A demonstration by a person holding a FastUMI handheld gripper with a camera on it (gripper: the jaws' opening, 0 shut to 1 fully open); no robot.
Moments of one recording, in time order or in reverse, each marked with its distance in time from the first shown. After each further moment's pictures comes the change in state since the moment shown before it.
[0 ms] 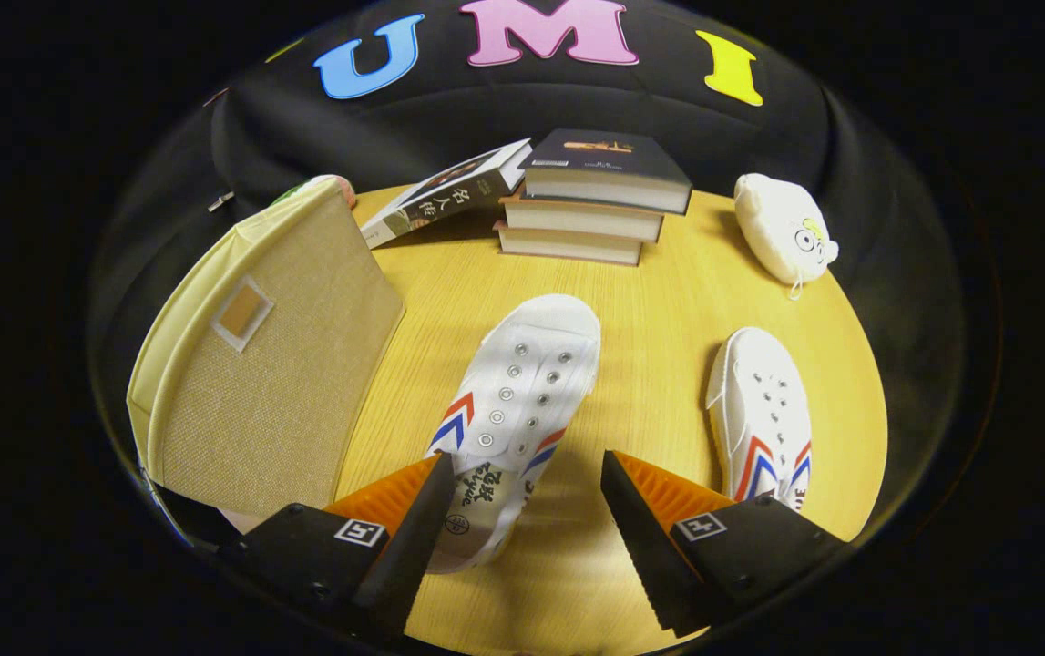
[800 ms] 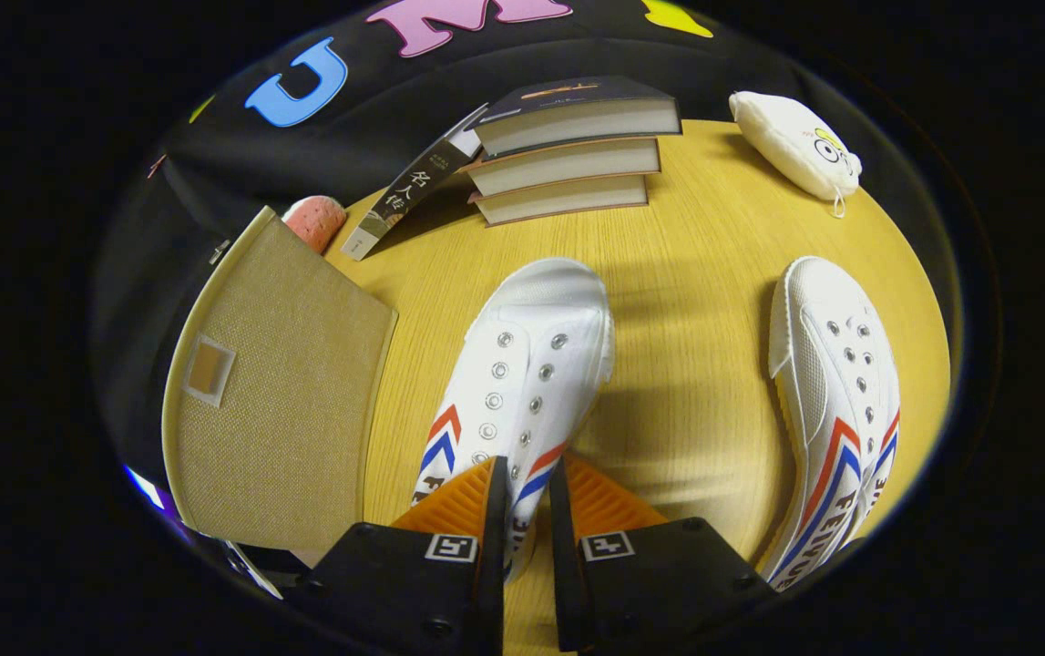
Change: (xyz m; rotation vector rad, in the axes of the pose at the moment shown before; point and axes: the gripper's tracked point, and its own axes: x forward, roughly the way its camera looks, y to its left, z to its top) arm 0.029 0.000 -0.002 0.272 0.103 0.179
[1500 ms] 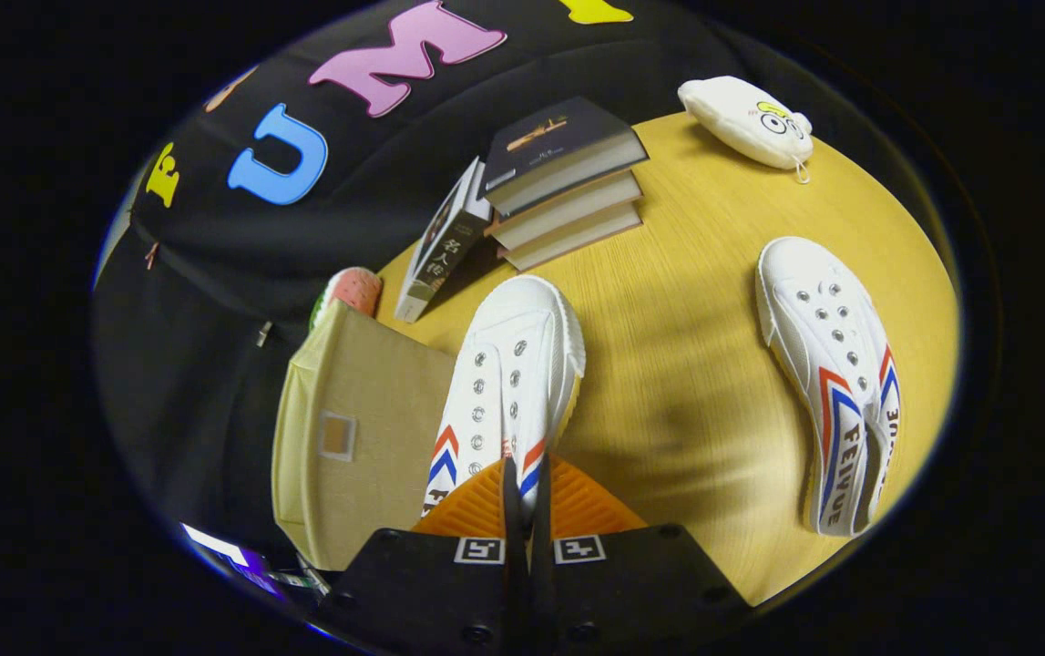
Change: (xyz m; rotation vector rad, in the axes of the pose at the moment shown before) arm -0.085 0.056 0.042 0.189 -0.113 0.167
